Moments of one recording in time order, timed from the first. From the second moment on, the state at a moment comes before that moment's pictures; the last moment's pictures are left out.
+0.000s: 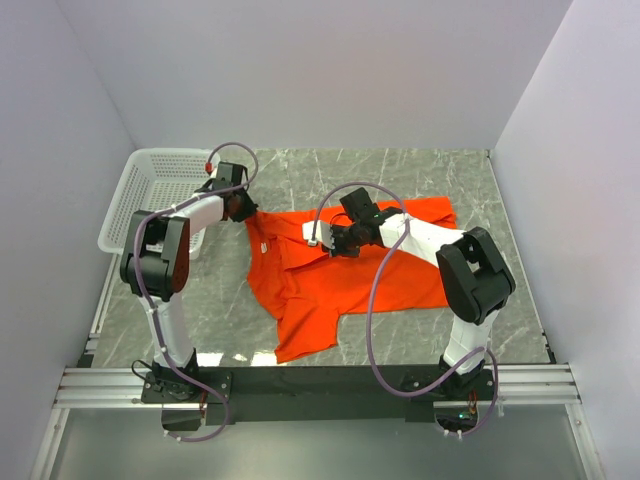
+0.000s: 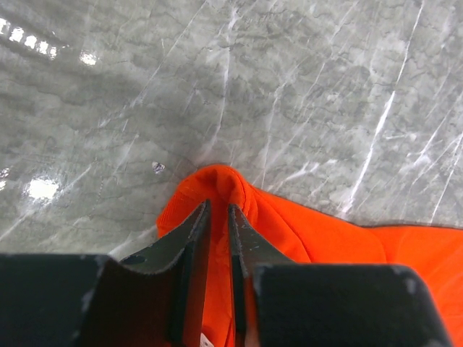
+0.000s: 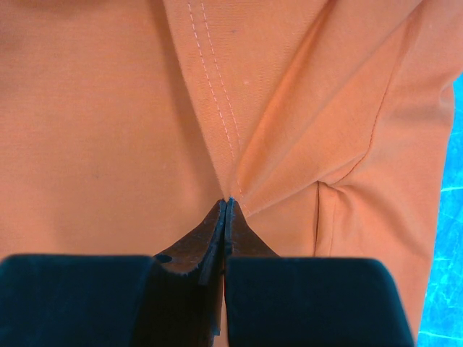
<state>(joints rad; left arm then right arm) -0.21 1.95 1.30 -0.21 -0.08 -0.74 0.56 1.82 1.19 -0.40 -0.46 -1.05</state>
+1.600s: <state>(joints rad) -0.21 1.98 1.32 -0.19 -0.06 -0.73 0.56 1.82 1.19 -0.40 -0.46 -1.04</state>
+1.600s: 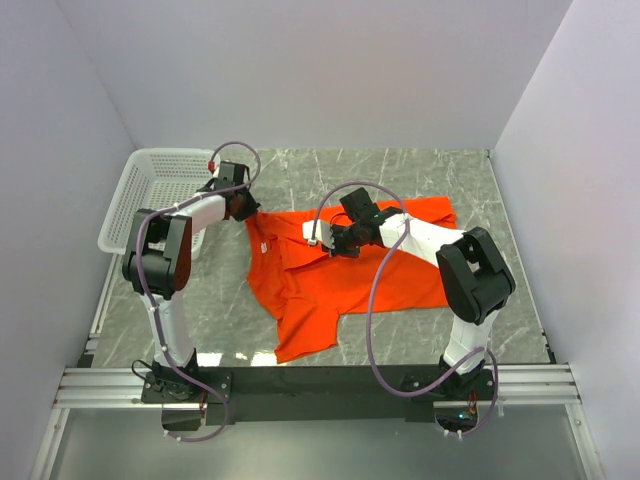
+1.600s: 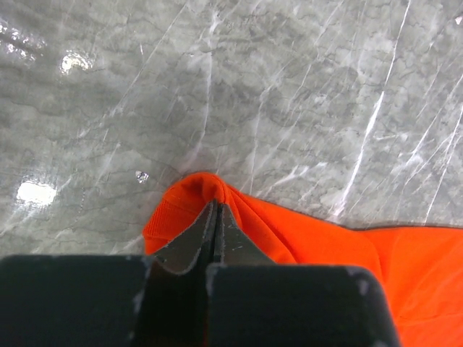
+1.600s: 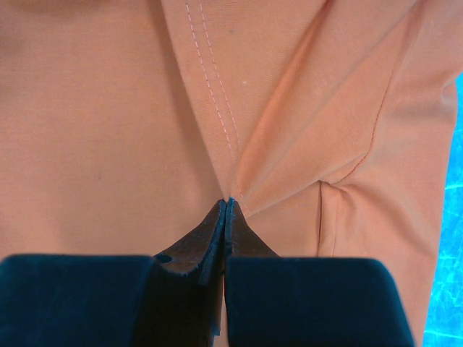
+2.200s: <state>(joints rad) -0.21 1.88 1.21 -0.18 -0.09 -0.73 0.56 1.82 1.19 -0.40 -0.40 -1.04</state>
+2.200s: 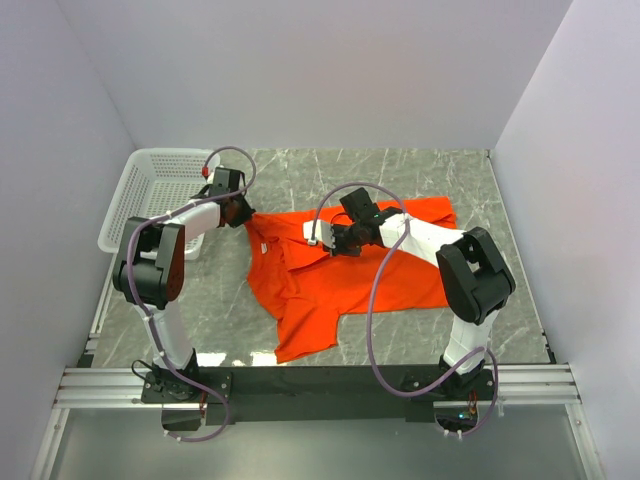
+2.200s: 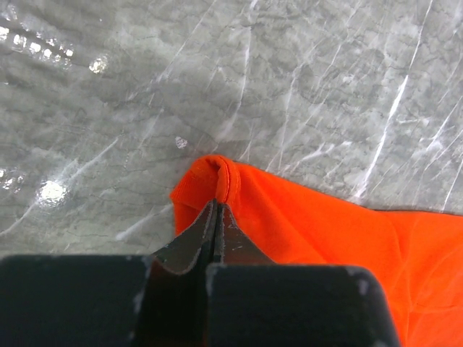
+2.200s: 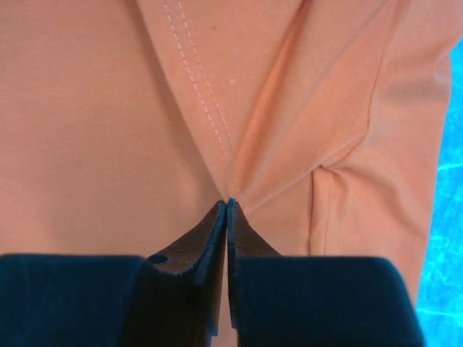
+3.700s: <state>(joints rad) -0.20 1.88 1.21 -0.16 -0.04 -0.73 0.87 2.03 1.43 -0.35 -0.11 -0.38</state>
